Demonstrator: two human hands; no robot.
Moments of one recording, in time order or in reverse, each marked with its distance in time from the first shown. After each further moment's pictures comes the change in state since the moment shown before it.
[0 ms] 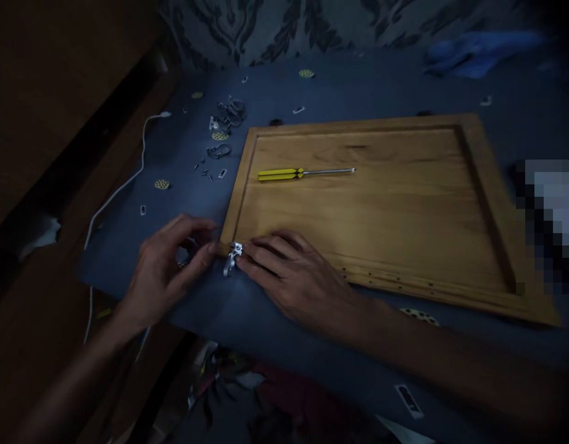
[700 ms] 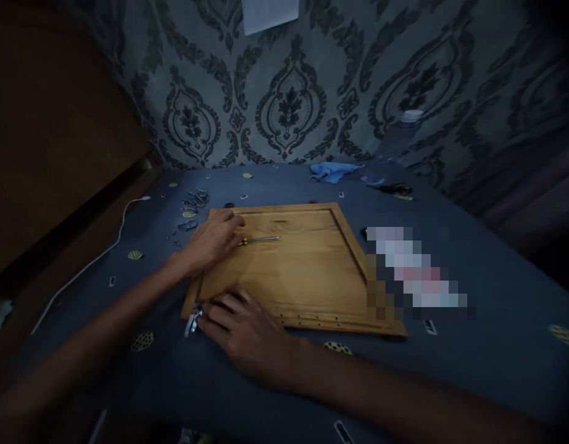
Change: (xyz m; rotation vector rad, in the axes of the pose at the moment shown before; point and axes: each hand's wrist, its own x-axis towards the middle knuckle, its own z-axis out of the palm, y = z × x) left_hand 0.166 0.012 0.057 0.257 -0.260 0.339; right_hand 0.004 -0.003 -0.003 -0.085 -0.089 -0.009
